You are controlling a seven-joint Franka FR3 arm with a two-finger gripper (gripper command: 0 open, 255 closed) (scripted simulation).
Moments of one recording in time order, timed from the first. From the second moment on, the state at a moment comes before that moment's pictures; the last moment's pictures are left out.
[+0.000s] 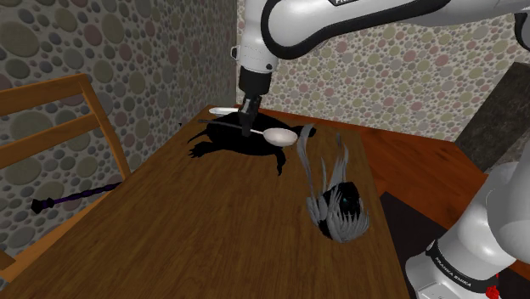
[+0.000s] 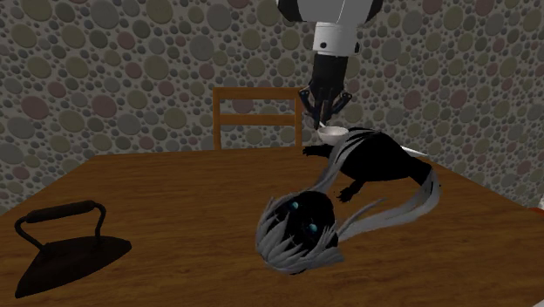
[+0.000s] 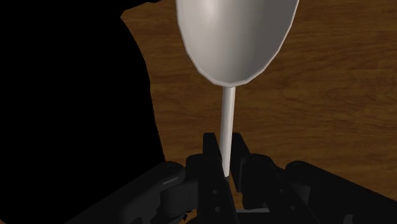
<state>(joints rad) 0.17 0.10 0.30 -1.83 0.06 2.01 -0.19</state>
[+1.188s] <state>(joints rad) -0.05 0.20 0.13 -1.69 0.09 1.94 -0.59</state>
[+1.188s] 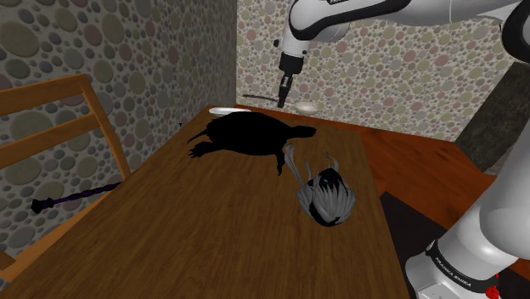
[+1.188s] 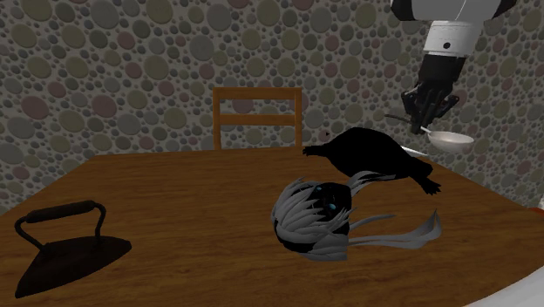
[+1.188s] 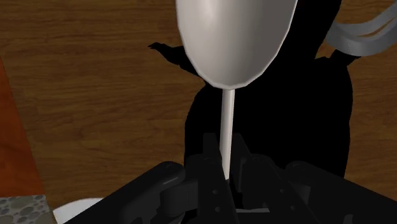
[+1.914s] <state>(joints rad) -0.15 0.36 0.06 -1.49 0.09 1.87 -0.75</state>
